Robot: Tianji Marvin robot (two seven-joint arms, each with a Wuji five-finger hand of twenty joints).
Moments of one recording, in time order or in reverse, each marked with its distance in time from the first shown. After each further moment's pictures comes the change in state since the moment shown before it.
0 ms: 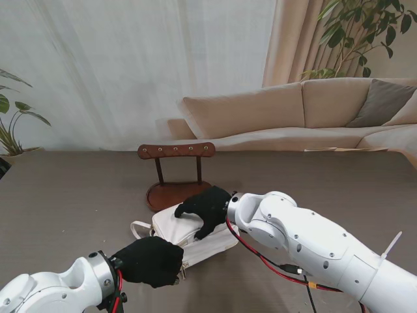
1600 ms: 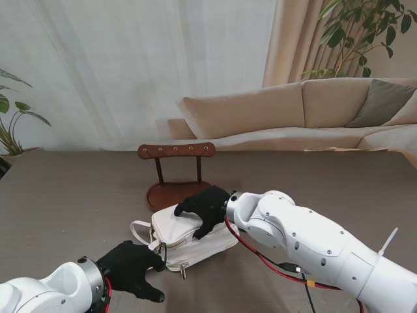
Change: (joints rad) left arm 0.070 0.004 -0.061 -0.107 0.246 0.174 -0.190; right arm 0.020 -0.010 -0.022 0.025 0.021 0.006 -0.009; left_hand -0.389 0.022 -0.089 0.063 -0.068 0.007 -0.736 -0.161 -0.480 0.048 -0.251 -0.599 -0.578 0.154 -0.445 -0.324 -0.376 -0.014 -0.602 -0.067; right_hand -0.027 0.002 0.002 0.001 0.000 0.033 0.000 0.000 0.000 0.011 0.000 0.000 0.000 0.014 0.000 0.009 0.000 0.000 0.000 0.000
